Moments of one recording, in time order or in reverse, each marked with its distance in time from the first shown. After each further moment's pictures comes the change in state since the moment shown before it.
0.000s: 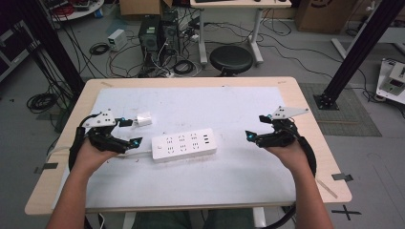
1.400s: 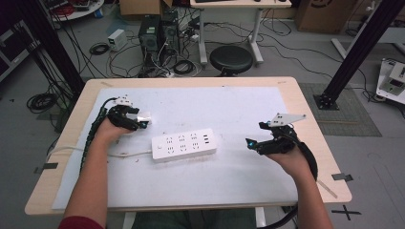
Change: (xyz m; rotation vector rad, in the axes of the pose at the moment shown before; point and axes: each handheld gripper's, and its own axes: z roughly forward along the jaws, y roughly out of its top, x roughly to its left) left arm 0.108 -0.031 0.092 0.214 0.045 -0.042; right arm 0.006 -0.015 0.001 0.051 0.010 -0.033
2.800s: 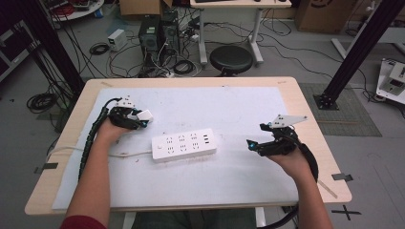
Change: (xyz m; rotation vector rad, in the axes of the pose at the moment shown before) left arm -0.008 0.006 -0.008 0.003 0.021 0.078; right arm 0.000 -0.005 -0.002 0.004 -0.003 0.012
